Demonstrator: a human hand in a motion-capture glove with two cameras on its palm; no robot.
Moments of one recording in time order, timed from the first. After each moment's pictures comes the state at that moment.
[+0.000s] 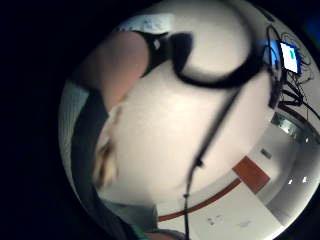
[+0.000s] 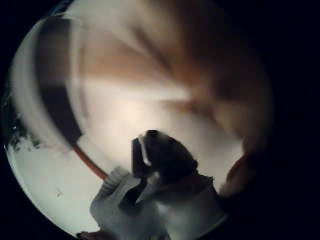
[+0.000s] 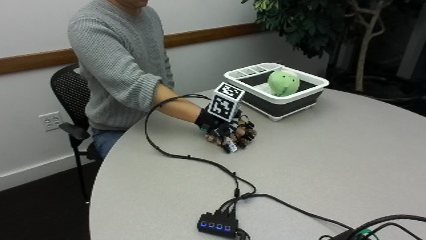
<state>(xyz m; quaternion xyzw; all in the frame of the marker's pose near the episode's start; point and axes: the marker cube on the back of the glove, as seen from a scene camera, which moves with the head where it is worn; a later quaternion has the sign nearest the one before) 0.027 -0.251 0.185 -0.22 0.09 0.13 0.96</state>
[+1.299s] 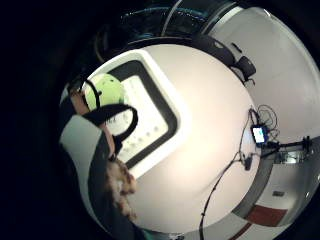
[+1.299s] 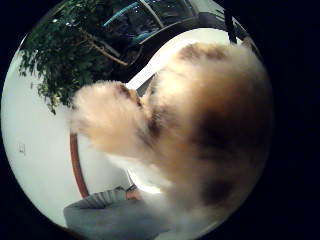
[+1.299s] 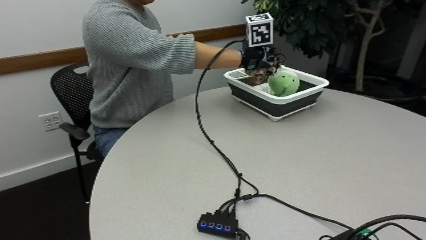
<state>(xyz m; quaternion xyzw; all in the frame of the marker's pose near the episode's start) -0.210 -0.402 0.067 -0.02 0.06 -0.09 0.99</state>
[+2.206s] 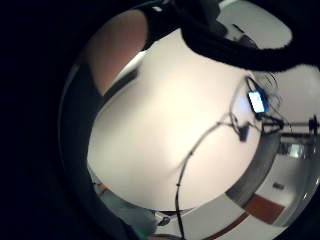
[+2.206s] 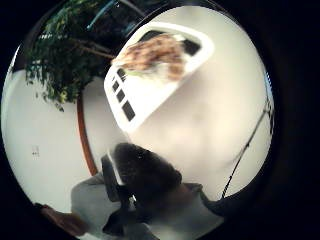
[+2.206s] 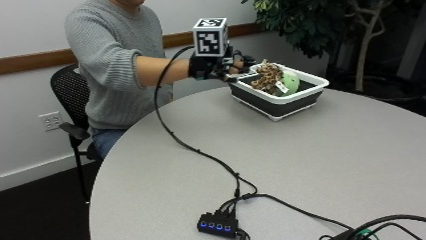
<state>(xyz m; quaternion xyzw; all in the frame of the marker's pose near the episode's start) -0.041 -0.267 -0.008 -0.08 -0.02 -0.04 1.00</state>
